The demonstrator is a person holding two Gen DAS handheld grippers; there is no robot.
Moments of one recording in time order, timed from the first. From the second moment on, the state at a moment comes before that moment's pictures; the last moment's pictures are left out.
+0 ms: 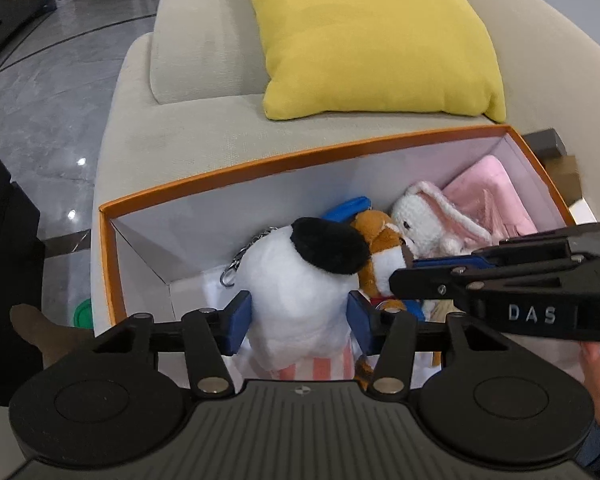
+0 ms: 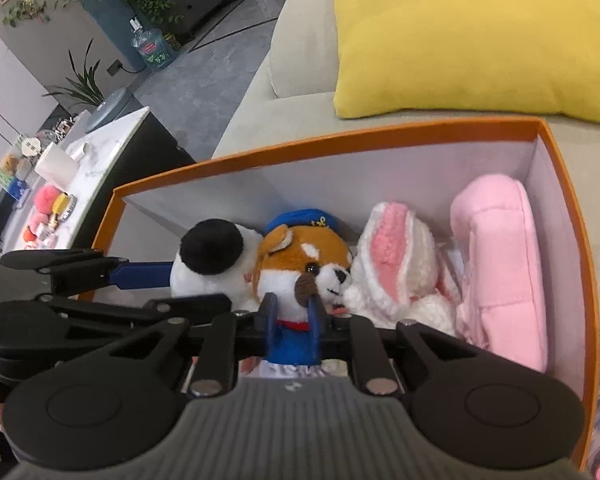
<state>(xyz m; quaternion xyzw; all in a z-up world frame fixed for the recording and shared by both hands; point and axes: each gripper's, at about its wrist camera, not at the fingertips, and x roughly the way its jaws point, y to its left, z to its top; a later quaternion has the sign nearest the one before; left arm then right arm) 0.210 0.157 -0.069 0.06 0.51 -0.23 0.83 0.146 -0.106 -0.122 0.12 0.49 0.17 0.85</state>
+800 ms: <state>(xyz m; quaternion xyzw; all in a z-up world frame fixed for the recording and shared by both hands) 0.209 0.146 -0.073 0.05 0.51 -0.18 0.84 0.123 -0.125 -0.094 0.12 0.45 0.20 0.86</state>
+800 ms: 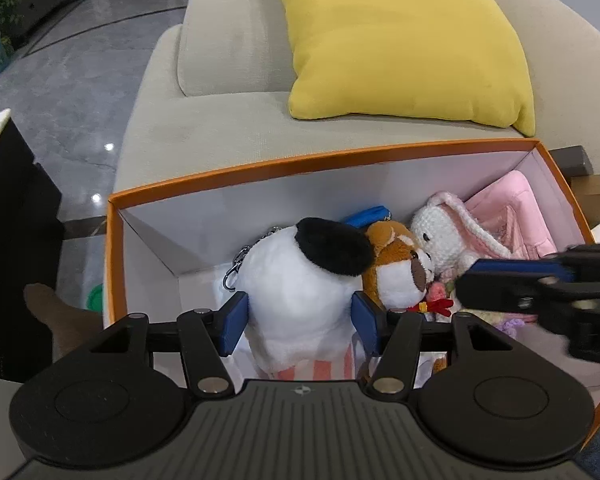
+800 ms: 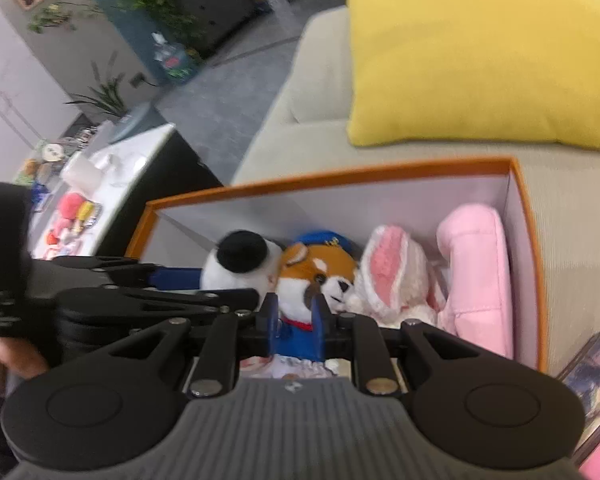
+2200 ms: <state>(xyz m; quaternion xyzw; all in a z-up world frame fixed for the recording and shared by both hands) 0.033 -0.030 -0.001 0.24 0.38 -0.40 0.80 0.048 -0.283 -0.127 -0.14 0.61 0.15 0.77</state>
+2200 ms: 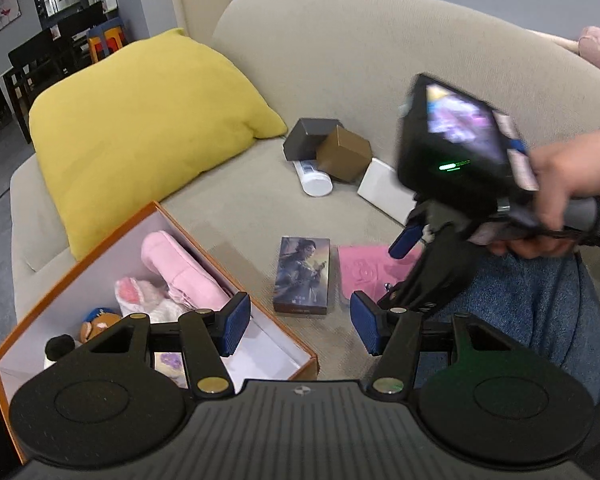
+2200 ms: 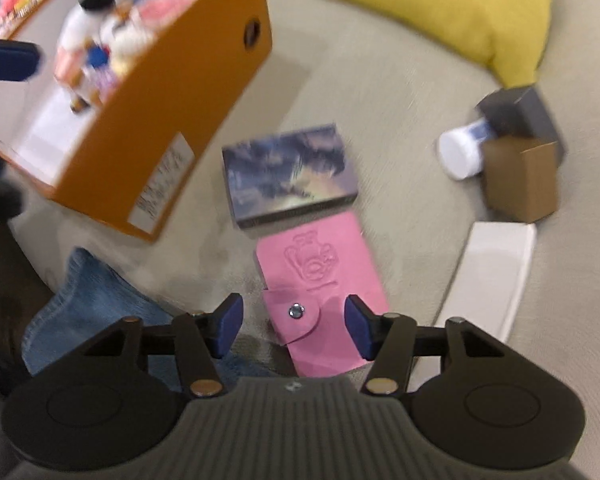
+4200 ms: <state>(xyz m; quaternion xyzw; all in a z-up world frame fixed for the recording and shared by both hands) 0.065 -0.180 -0.144 0.50 0.42 -0.33 0.68 0.091 -0.379 -0.141 -0.11 0.64 0.09 0.75</state>
